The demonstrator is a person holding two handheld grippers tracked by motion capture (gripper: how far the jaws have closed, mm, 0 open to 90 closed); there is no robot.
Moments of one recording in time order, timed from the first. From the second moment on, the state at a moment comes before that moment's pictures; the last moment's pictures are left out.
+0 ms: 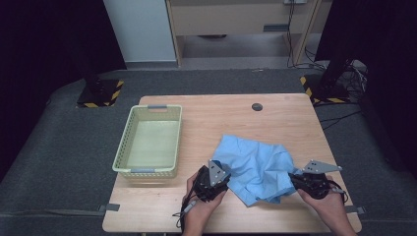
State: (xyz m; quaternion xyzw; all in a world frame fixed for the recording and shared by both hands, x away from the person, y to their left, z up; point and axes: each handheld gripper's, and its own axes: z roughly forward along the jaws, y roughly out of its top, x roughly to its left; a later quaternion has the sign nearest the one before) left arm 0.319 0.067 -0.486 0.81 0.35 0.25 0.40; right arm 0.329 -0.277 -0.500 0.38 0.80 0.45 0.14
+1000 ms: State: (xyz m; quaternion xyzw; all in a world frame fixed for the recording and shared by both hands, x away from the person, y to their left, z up) left arm 0.347 0.059 -0.535 0.85 0.35 0.17 0.36; right arm 0.331 -0.279 -0.514 0.39 0.81 0.42 0.13
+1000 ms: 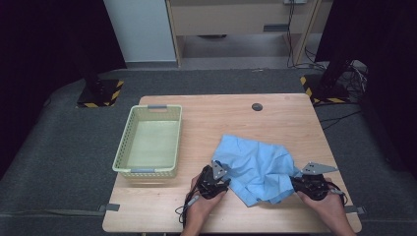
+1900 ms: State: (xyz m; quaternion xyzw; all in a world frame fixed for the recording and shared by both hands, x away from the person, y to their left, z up) left arm 0.333 0.057 -0.521 0.86 0.32 0.15 0.37; right arm 0.332 -0.281 -0.512 0.38 0.82 0.41 0.14
